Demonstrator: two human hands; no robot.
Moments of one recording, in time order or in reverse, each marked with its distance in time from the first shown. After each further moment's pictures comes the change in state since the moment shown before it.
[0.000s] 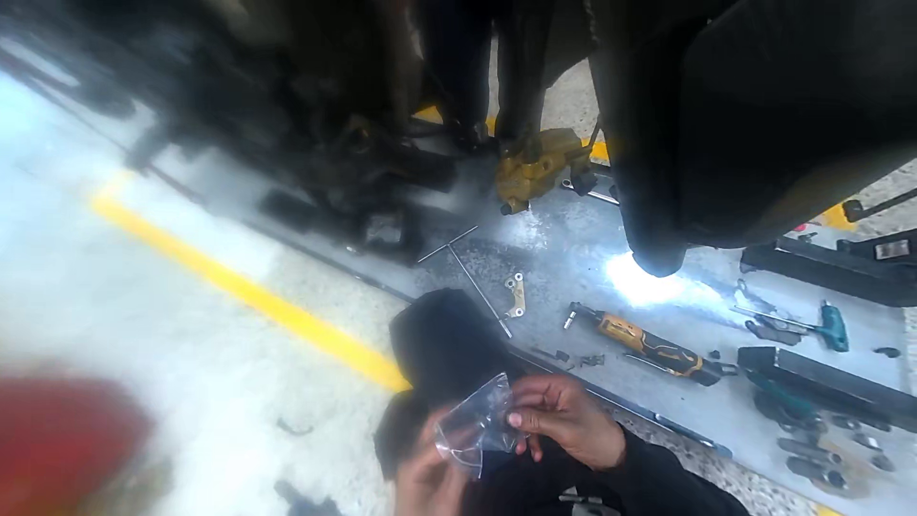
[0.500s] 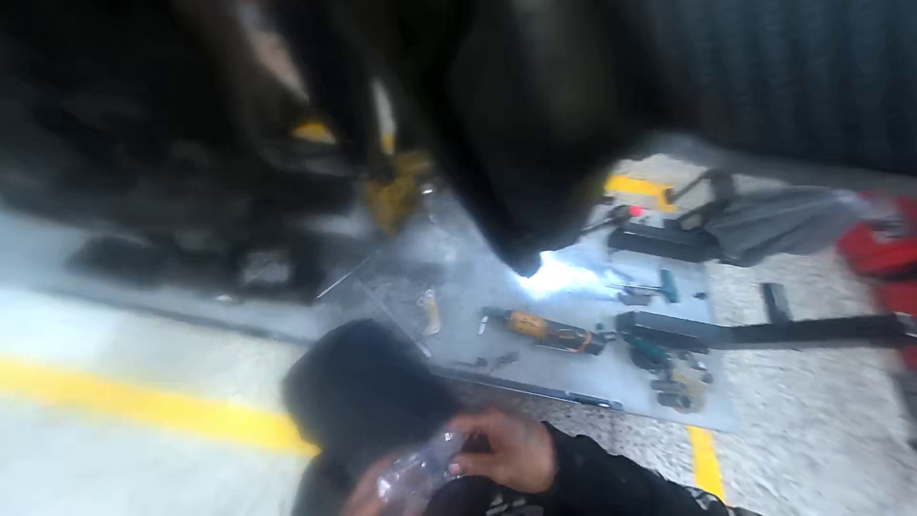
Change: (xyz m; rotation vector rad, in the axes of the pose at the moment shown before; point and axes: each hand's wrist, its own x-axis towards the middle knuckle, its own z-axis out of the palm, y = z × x) left_hand 0.007 -0.021 0.031 0.251 -0.132 0.089; right_hand -0.034 -0.011 -0.025 -0.584 -0.041 -0.083
